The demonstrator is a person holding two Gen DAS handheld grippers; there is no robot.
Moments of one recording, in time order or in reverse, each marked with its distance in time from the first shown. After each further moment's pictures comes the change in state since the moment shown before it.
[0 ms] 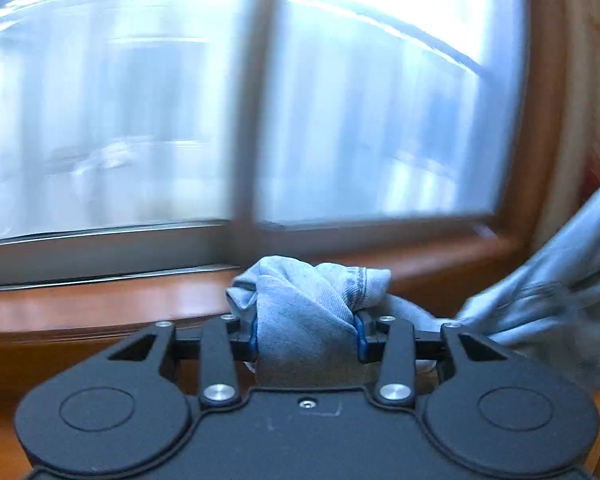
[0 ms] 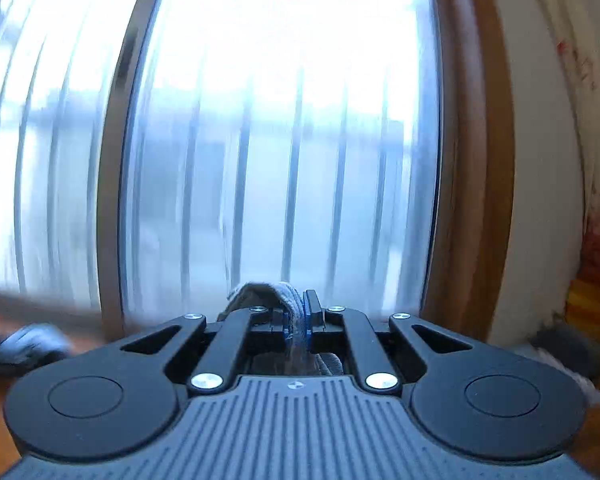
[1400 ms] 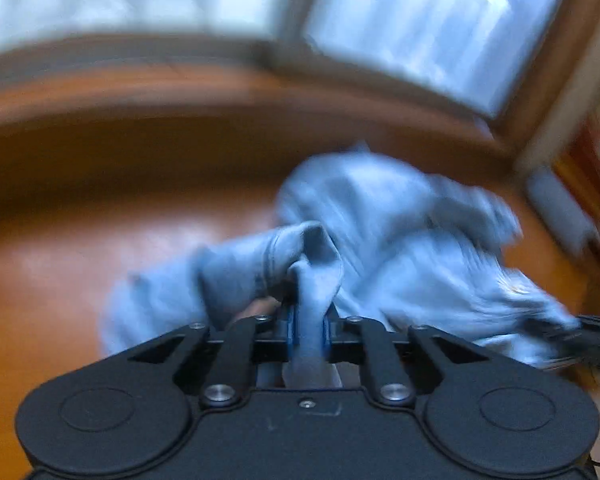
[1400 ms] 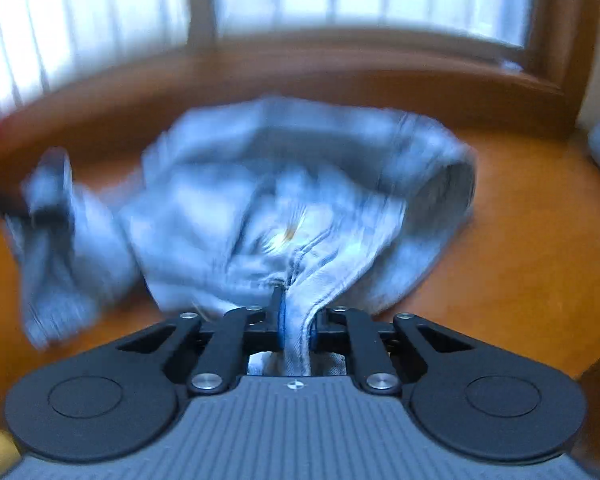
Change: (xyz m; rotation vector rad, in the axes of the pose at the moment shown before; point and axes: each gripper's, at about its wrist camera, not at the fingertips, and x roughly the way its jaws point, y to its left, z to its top) left arm -0.052 0.060 -0.084 -0.119 0.309 -0.070; right arm 0.199 0.215 -0.198 0.114 0.683 0.139
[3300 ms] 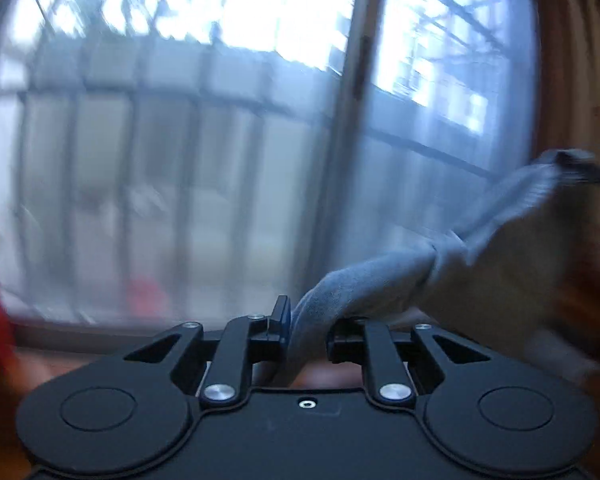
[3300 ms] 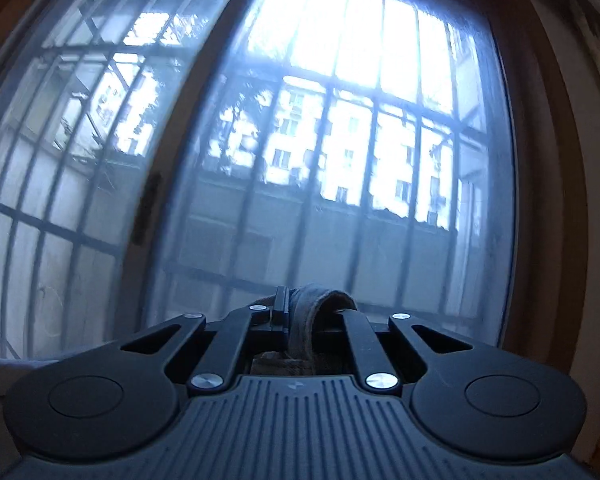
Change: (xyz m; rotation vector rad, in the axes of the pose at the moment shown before) left arm -0.171 -0.087 0.102 0.094 -0.386 -0.057; right arm -0.037 -0.078 0.357 -0.273 -0.898 -0.143
